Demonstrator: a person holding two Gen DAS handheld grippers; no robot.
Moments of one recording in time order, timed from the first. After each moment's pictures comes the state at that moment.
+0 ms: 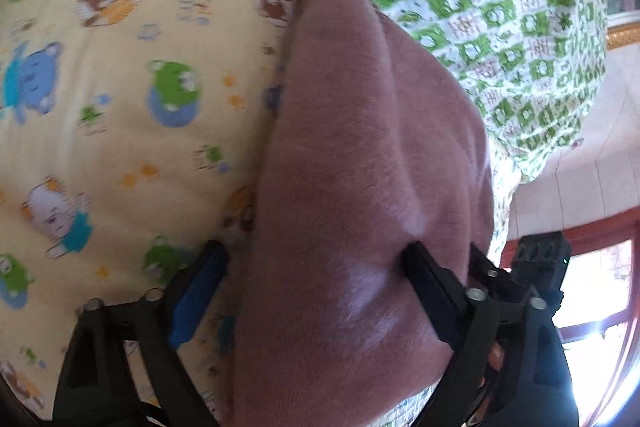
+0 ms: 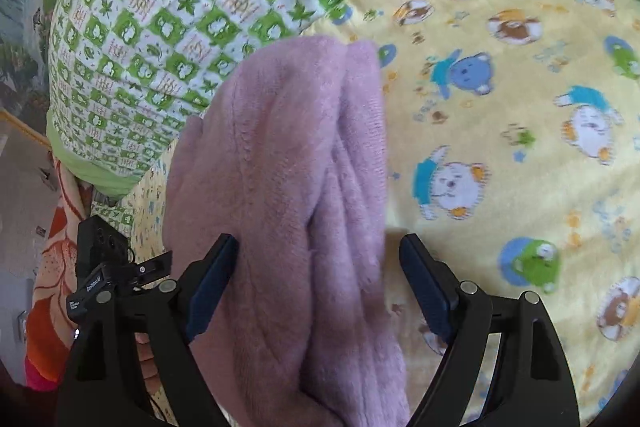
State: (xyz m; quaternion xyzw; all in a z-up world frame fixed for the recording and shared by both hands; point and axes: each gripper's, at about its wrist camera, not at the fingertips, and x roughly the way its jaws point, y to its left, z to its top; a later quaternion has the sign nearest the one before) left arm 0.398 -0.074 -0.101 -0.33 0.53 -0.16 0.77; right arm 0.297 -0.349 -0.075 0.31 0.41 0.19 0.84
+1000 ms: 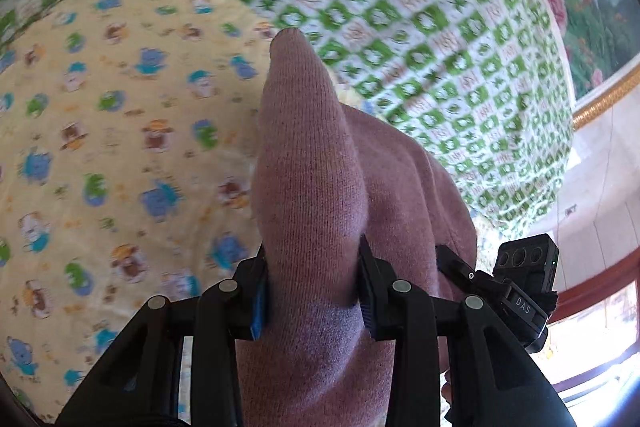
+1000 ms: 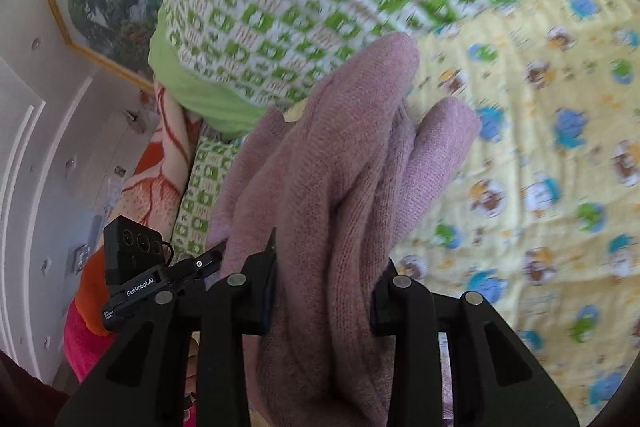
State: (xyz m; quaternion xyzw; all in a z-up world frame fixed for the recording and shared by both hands) left arm 0.219 0.135 -0.008 -0.36 0.40 -0.04 0.84; right arm 0.270 -0.143 -0.011 0.30 0.38 0.38 0.79
